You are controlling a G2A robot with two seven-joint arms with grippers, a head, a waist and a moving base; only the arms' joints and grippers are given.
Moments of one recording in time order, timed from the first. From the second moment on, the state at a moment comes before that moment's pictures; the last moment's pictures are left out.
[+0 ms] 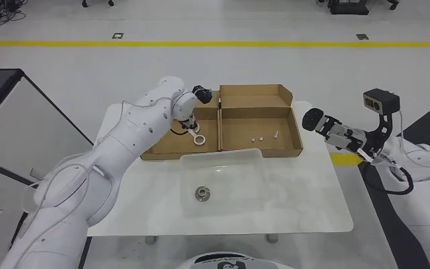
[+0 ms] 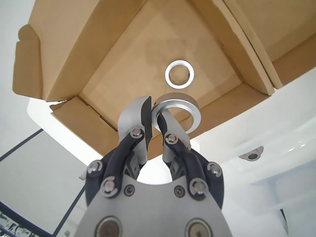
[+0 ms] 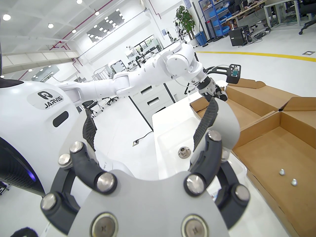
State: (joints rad) left arm 0.41 -1.36 -0.43 -0.88 0.73 -0.14 -1.29; right arm -1.48 -0.74 1.55 -1.71 0.60 -0.84 0.98
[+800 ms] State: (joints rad) left arm 0.40 -1.60 -0.31 -0.38 0.81 -0.12 -1.17; right arm -1.48 -0.74 1.55 -1.71 0.60 -0.84 0.98
